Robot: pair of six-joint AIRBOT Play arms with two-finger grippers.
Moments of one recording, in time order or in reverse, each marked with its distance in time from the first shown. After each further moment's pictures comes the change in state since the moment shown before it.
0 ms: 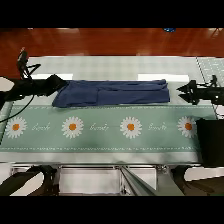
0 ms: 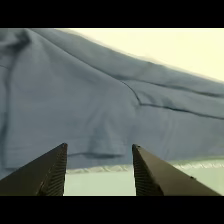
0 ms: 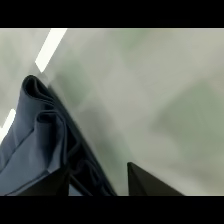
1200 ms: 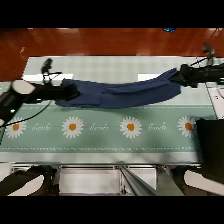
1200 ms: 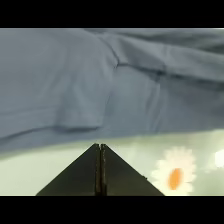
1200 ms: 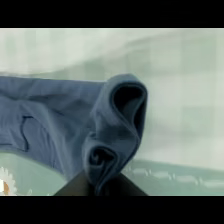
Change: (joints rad) left arm -0.226 -0.089 -0.007 -0.069 0.009 0.050; right arm 0.233 0.396 0.113 -0.258 0.247 0.074
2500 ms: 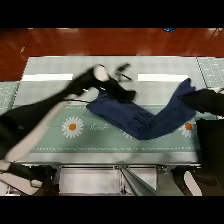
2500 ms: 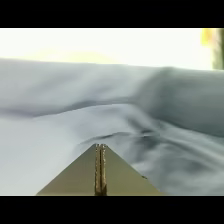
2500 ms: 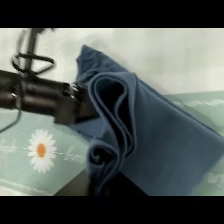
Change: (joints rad) left arm -0.410 -0.529 0.659 0.092 -0.277 -0.174; right arm 0.092 0.642 -0.253 -0.017 0.093 0.229
